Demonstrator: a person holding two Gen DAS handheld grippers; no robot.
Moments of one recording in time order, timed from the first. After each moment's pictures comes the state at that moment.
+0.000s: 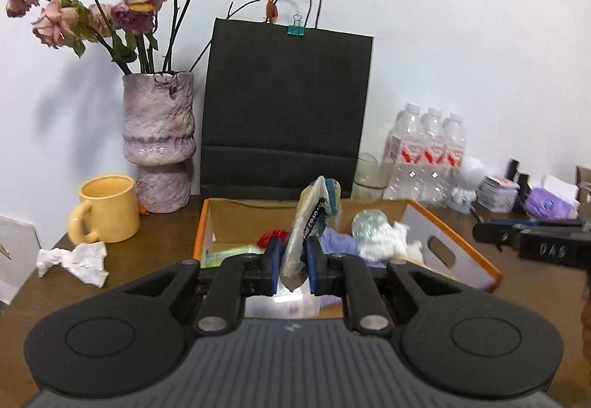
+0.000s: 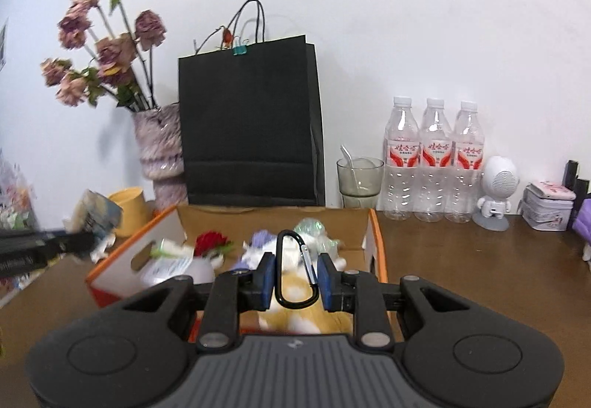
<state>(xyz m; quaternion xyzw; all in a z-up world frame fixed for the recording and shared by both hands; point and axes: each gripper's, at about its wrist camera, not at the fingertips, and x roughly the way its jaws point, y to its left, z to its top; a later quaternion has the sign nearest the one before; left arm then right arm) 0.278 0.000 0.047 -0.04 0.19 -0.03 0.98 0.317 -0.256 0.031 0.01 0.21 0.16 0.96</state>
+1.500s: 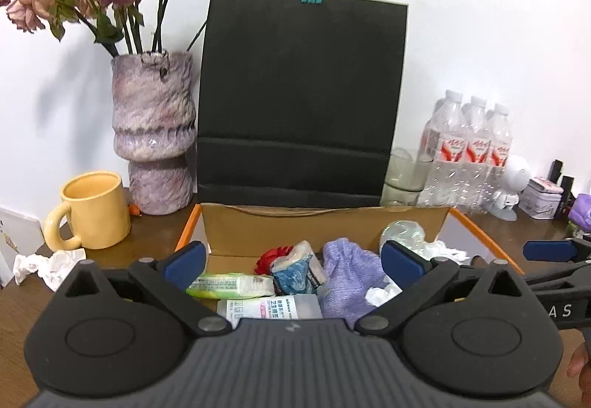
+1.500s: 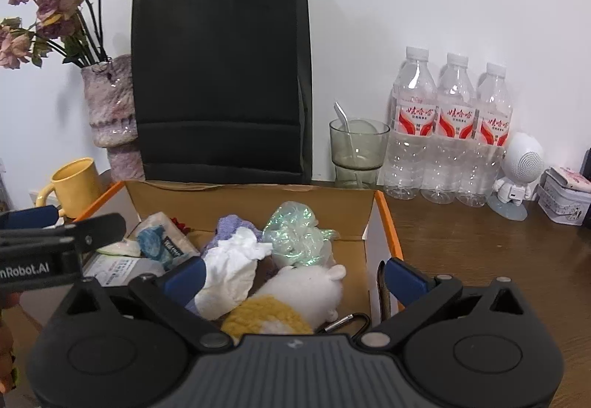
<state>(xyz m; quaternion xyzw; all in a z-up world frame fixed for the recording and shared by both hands) 0.347 -0.021 0.029 -0.04 0.21 0.01 0.98 0.401 -0.222 0.004 -0.02 0.27 0.14 0.95</state>
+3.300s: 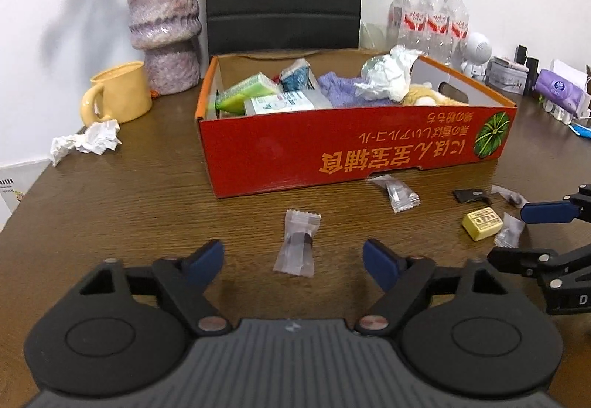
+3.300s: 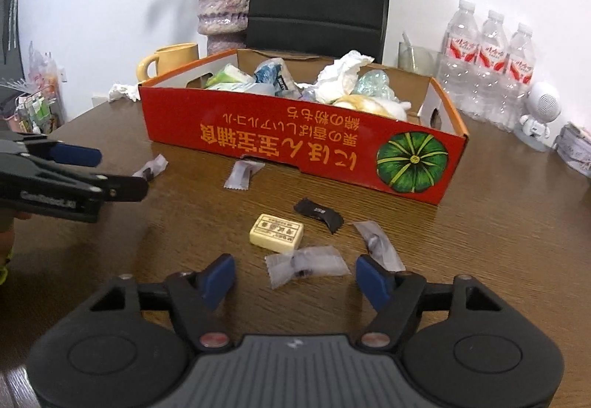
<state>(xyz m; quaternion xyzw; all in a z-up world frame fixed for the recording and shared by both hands) 0.221 -0.003 -0.044 0.02 0.33 -0.03 0.94 0.231 -0.225 -0.062 -0.09 0.33 0.22 0.91</state>
